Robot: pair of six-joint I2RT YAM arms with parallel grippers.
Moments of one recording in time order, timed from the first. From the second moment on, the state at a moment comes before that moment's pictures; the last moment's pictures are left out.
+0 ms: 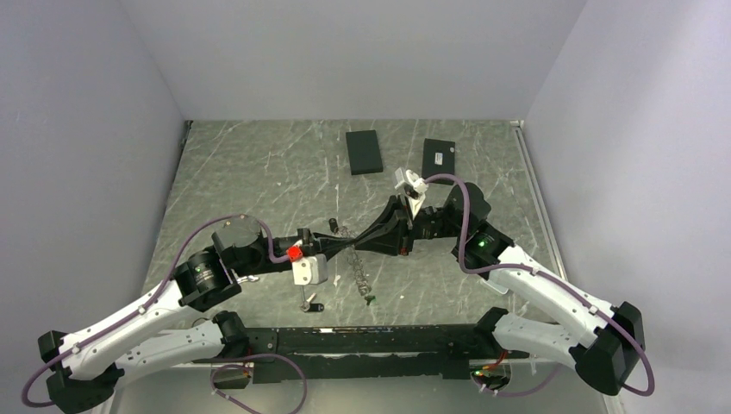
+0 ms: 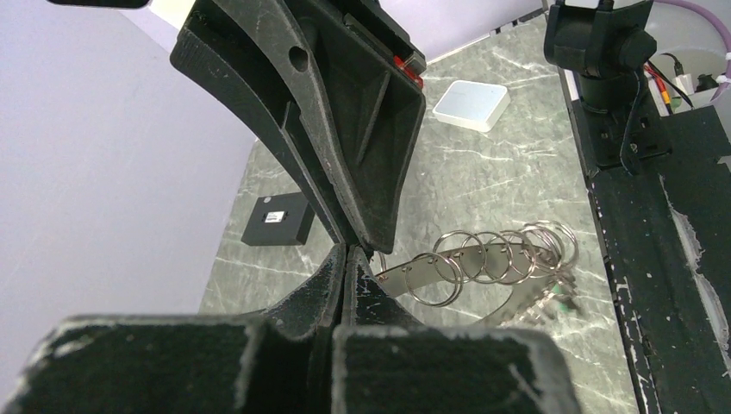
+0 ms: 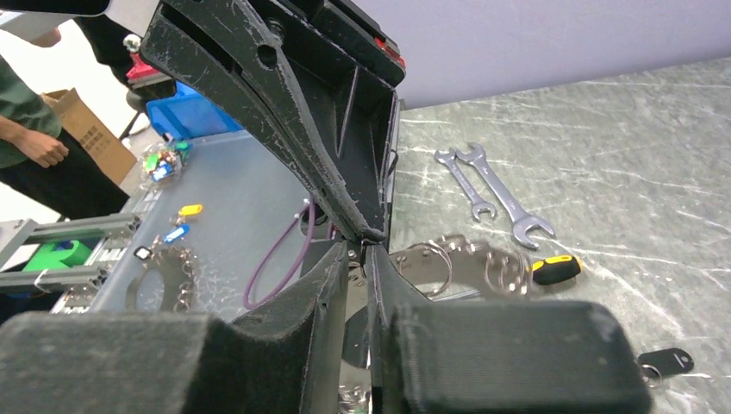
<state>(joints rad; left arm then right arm) -0.99 0.74 0.85 -0.16 0.39 0.61 0.75 1.01 0.80 0.30 -0.93 0.32</state>
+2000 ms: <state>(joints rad) -0.99 0.60 0.84 -0.46 0.31 0.47 0.78 0.84 0.69 0.33 -0.73 0.28</state>
